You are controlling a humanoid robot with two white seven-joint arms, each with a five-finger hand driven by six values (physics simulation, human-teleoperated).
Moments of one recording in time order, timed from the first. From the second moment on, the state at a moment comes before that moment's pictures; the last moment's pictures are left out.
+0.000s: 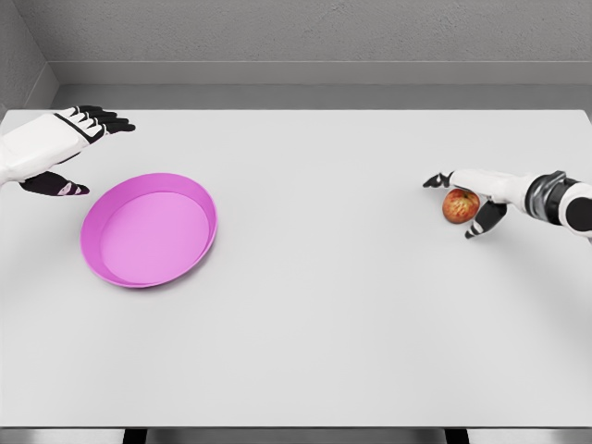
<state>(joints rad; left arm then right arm) -0.49 0.93 -0.46 -1.36 -0.41 -0.61 -0.15 -0.62 -0.79 0.71 -1.46 0.26 0.13 0.61</state>
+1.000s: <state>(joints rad) -0.49 0.93 -0.46 -1.36 -0.41 -0.61 -0.15 -0.64 -0.79 0.71 -1.53 0.27 0.13 0.61</state>
